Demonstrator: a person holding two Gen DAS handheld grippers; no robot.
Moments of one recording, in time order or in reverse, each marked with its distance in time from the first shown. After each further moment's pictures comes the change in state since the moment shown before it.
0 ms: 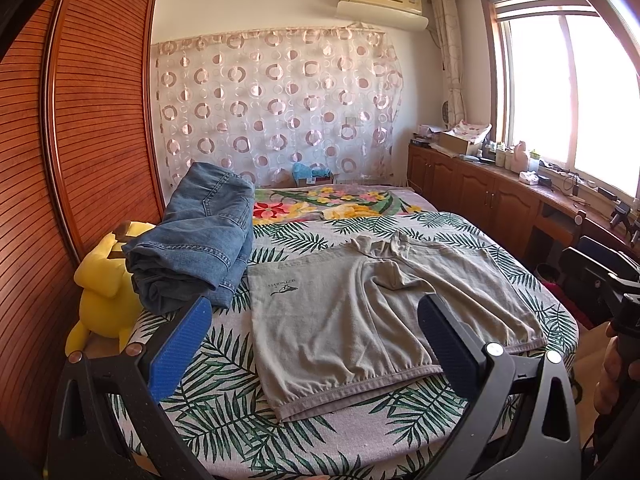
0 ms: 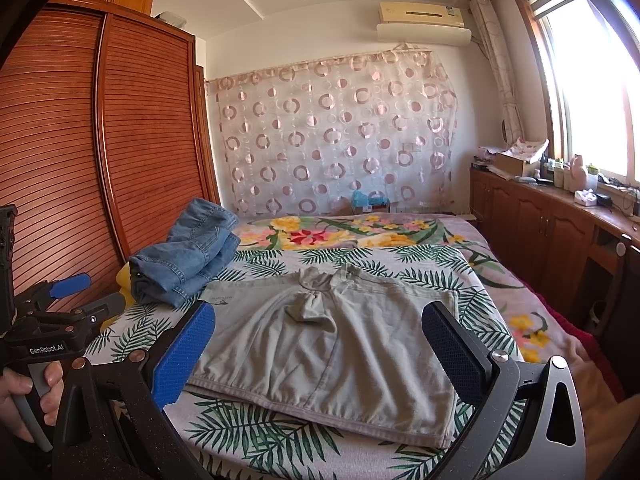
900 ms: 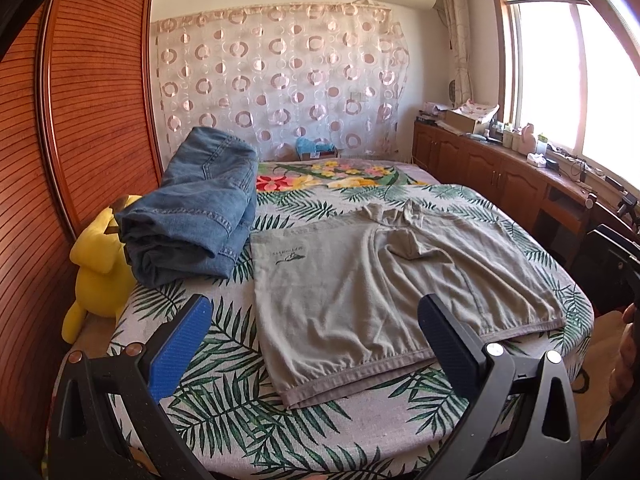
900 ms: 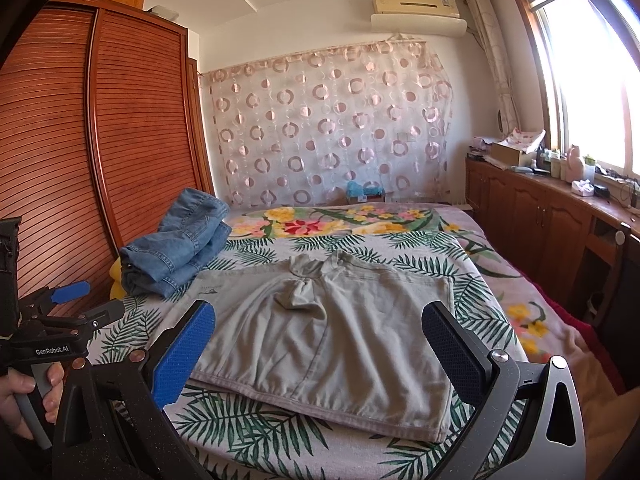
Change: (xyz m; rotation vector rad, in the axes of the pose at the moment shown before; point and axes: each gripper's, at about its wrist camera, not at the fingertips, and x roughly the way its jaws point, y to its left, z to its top) left arm 0.026 0.005 -0.020 -0.007 0.094 0.011; right arm 0.012 -0.018 -0.006 0.016 0.038 -0.019
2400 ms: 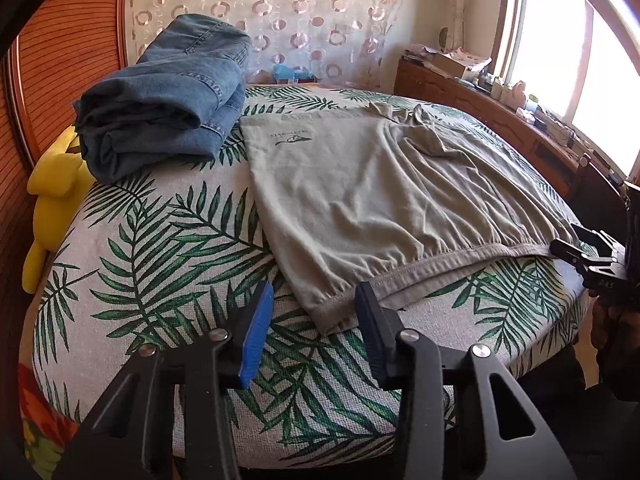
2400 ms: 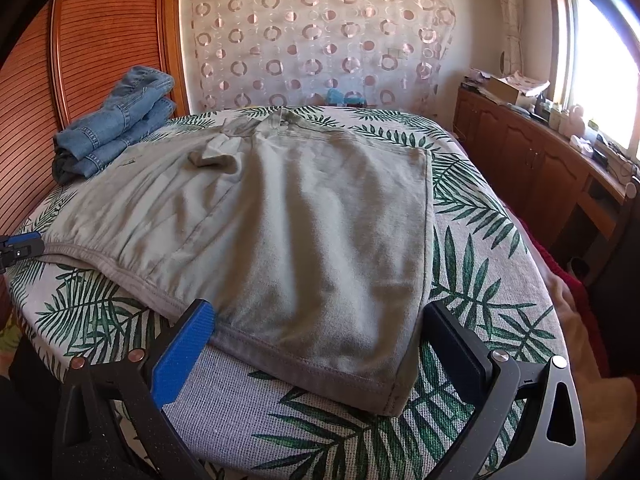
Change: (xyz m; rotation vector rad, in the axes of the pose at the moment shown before) left arm 0.056 0.039 -0.066 -0.021 0.256 -0.138; right arm 0.025 -0.016 -0.008 -0.080 0.310 -0.077
